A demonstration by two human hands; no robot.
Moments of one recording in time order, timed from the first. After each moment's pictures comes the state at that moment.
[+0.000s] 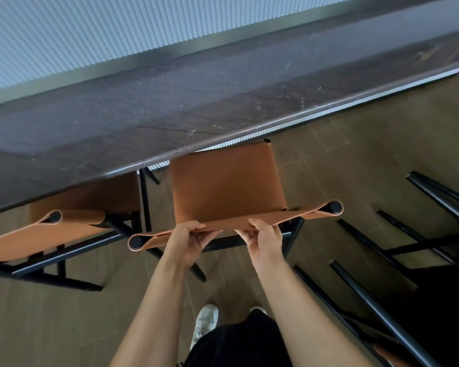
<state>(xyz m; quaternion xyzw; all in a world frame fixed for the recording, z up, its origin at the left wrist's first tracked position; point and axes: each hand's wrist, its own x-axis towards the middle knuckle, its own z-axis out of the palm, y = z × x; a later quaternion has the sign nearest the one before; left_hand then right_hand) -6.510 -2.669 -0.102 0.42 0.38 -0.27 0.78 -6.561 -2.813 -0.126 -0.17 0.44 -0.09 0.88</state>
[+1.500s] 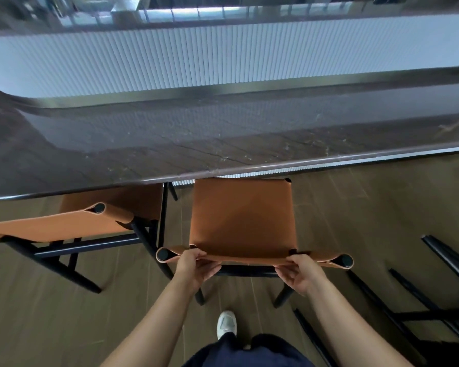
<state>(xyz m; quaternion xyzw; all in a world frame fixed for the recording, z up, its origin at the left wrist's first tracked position) -6.537 -2.634 -0.112 0.45 0.43 -0.23 0.74 -6.575 -2.877 -0.110 -0.41 0.54 0.14 0.73</state>
